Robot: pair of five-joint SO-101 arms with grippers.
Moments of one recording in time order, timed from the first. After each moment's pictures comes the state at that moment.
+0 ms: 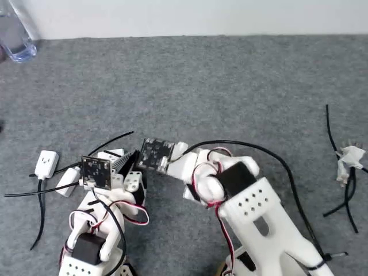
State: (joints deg) left arm 14.9 -103.8 92.9 45.2 20.4; right arm -36.2 -38.9 34.8 78.8 40.4
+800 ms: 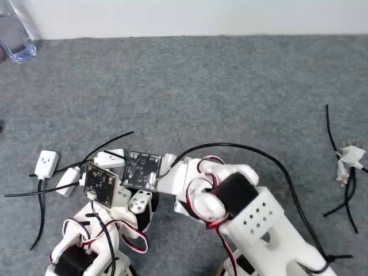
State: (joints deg) left arm 28.0 -103.8 75.4 66.2 21.6; right arm -45.2 -41.7 26.7 86.6 37.8
